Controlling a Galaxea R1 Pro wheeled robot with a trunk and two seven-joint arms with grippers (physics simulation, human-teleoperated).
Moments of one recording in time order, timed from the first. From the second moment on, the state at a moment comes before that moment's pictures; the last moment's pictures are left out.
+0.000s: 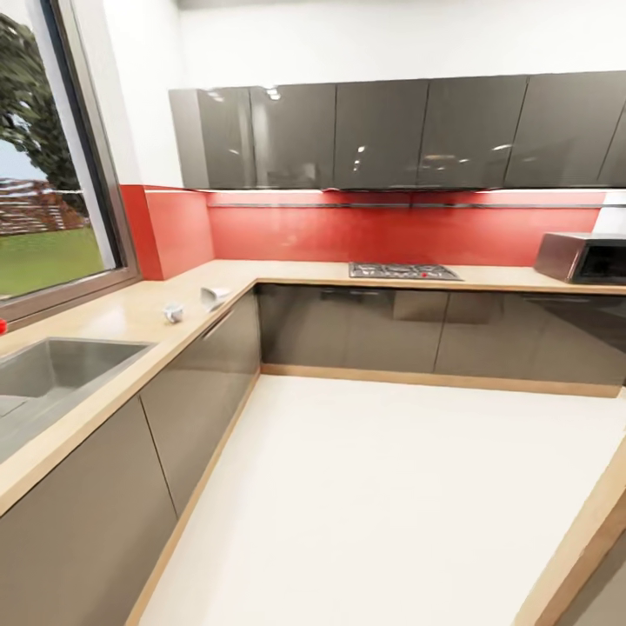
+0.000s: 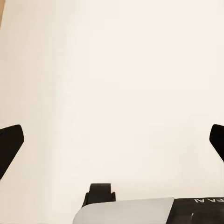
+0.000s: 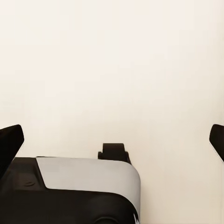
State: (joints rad) left arm 0.01 -0.01 0.01 -0.53 -0.02 -0.07 0.00; right arm -0.07 -0.02 0.00 -0.31 0.00 -0.03 0.00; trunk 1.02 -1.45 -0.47
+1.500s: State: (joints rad) left arm 0.01 -0.01 0.01 -0.53 -0.02 -0.07 0.00; right arm -0.07 -0.02 0.00 -0.31 0.00 -0.03 0.00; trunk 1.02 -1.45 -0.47
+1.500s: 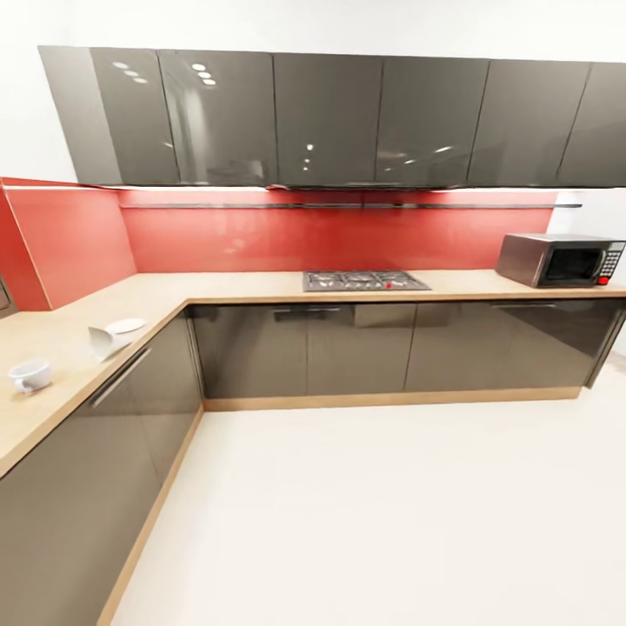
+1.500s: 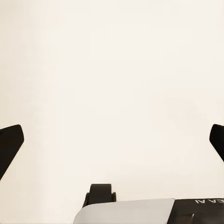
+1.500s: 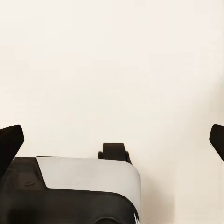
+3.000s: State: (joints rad) left arm -0.01 -0.10 0.00 -1.56 -0.02 0.32 -0.01; right arm -0.07 -0.02 0.00 -0.29 0.00 -0.22 0.00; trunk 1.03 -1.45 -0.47
